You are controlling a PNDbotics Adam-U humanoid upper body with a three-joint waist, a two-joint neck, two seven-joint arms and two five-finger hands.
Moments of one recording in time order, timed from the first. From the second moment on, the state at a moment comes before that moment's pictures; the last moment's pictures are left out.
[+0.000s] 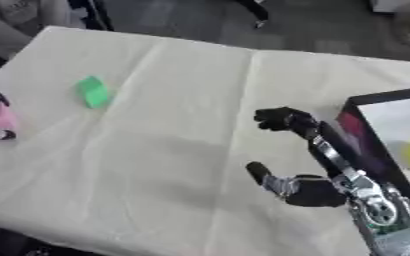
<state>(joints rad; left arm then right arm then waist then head) -0.50 0.82 0.04 -0.86 -0.88 -0.14 -0.48 -0.32 -0.30 0.38 -1.83 0.24 -0.22 0.22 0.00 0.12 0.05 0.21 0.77</state>
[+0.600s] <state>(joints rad) -0.48 0.84 0.05 -0.93 -0.84 -0.14 -0.48 -0.32 -0.30 0.38 -1.83 0.24 -0.22 0.22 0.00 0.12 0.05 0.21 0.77</state>
